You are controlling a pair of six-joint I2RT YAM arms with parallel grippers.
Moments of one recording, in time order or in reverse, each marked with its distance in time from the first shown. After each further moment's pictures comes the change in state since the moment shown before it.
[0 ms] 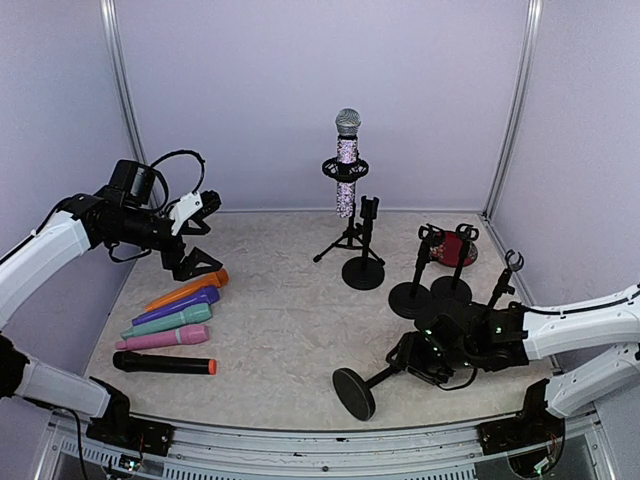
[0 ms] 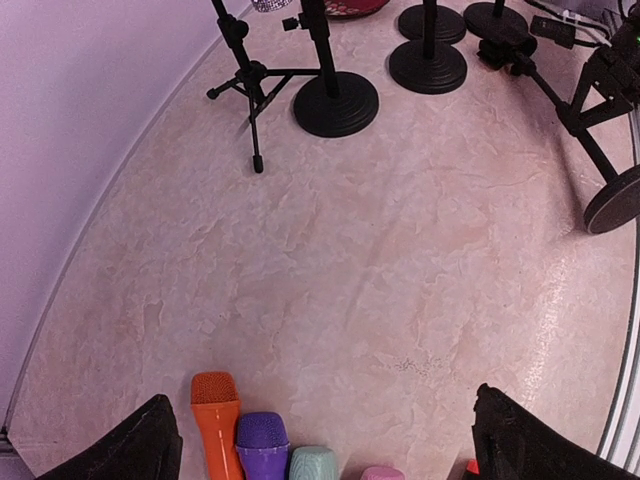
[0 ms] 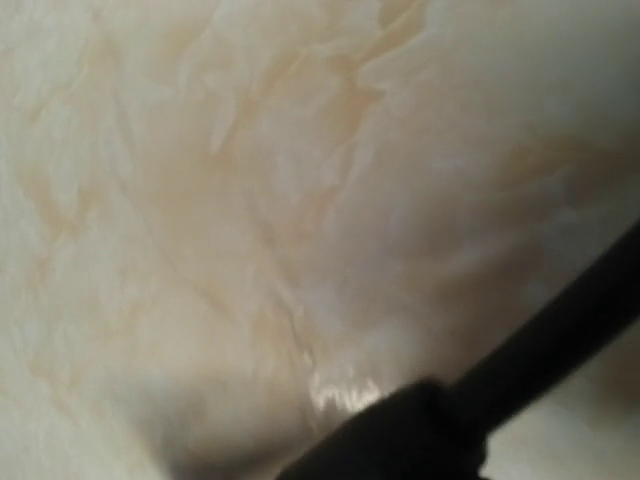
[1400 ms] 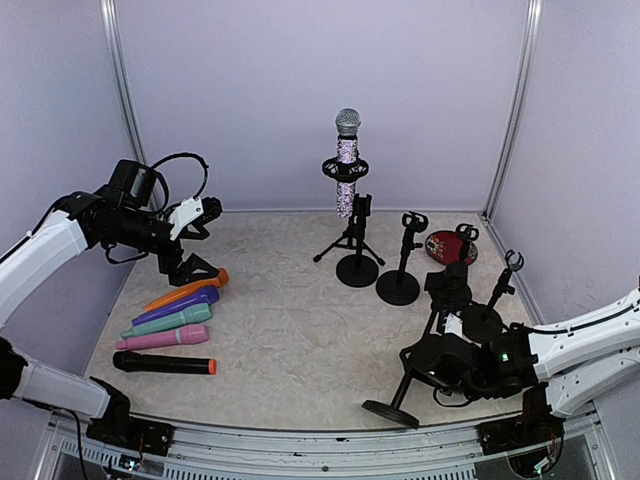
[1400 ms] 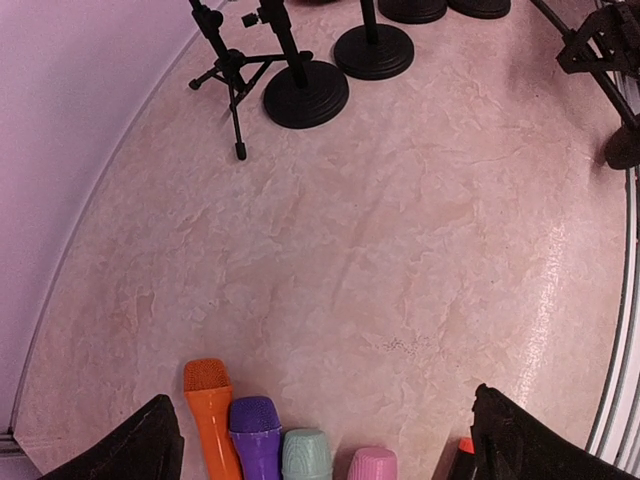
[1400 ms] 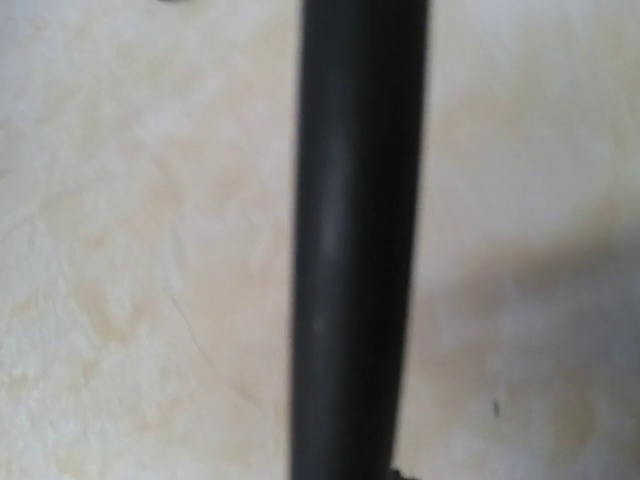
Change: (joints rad) left arm -0.028 -0.015 0.016 -0.079 -0.033 0.048; right arm 0.240 -0.043 -0.051 0.015 0.466 0.185
